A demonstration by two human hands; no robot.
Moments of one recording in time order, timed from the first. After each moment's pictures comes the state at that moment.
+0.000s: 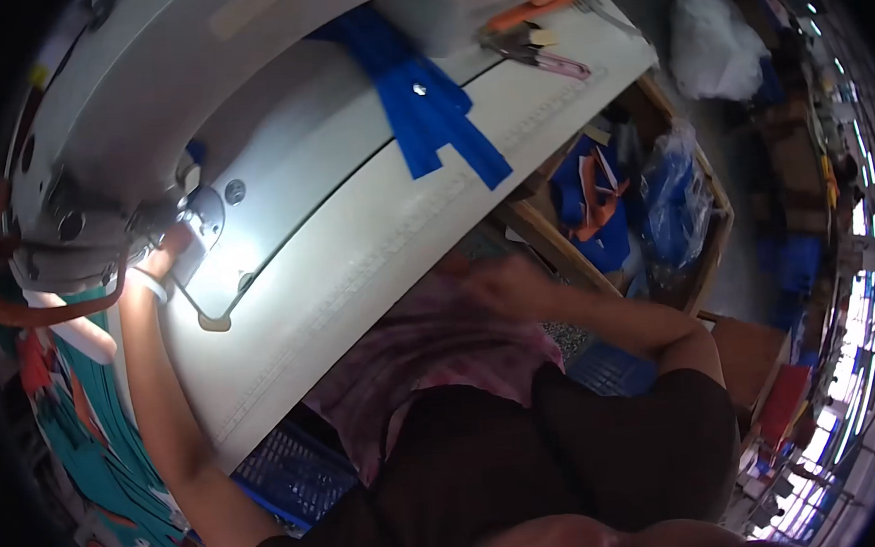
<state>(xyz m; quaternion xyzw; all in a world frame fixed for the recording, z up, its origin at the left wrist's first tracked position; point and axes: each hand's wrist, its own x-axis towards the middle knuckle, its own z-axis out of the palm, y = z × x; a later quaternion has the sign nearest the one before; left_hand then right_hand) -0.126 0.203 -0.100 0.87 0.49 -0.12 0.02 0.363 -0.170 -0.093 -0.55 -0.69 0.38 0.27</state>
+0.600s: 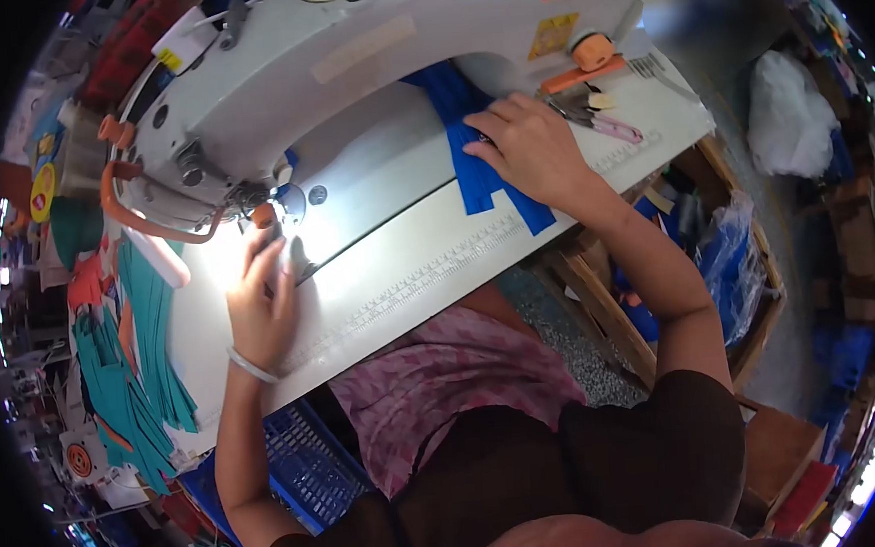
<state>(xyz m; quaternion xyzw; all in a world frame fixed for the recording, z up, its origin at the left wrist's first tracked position) 0.010 -0.010 0.021 0.77 0.54 0.28 0.20 0.387 0.024 0.014 -0.53 -0.80 -0.12 0.26</state>
